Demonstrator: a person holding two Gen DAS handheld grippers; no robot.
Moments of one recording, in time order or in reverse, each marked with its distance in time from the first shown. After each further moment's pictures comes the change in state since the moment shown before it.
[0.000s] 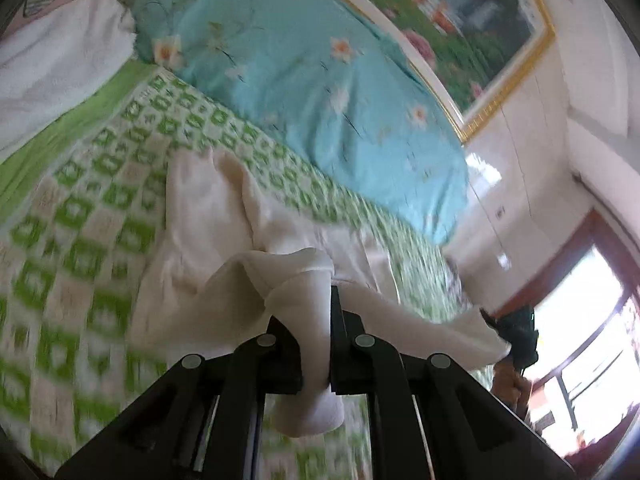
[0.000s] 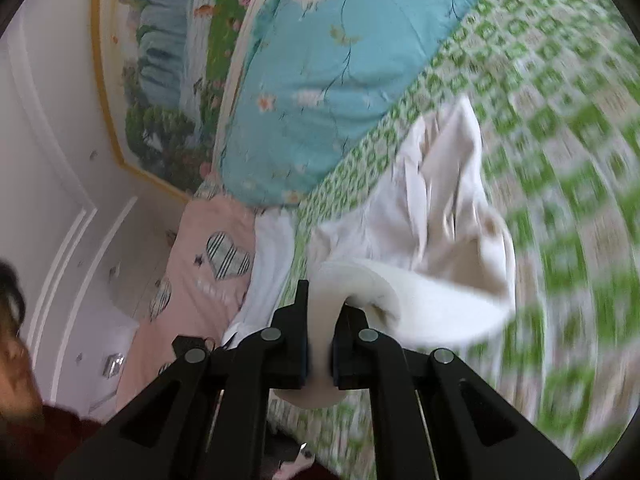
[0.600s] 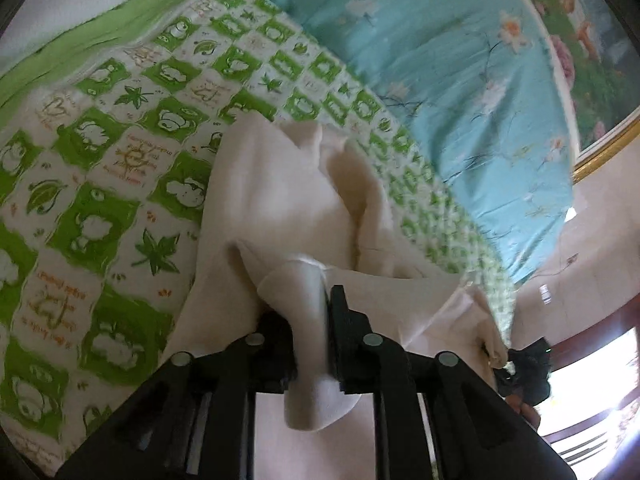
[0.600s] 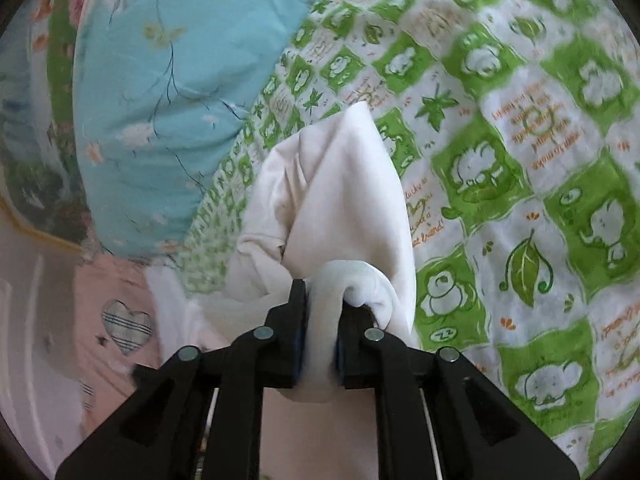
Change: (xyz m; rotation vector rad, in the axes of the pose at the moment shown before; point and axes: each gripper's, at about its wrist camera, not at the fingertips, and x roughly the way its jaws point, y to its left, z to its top) left arm 0.157 0.100 0.070 -0.229 0.135 0.204; right arm 0.116 -0.112 0.093 0.257 0.061 -0.267
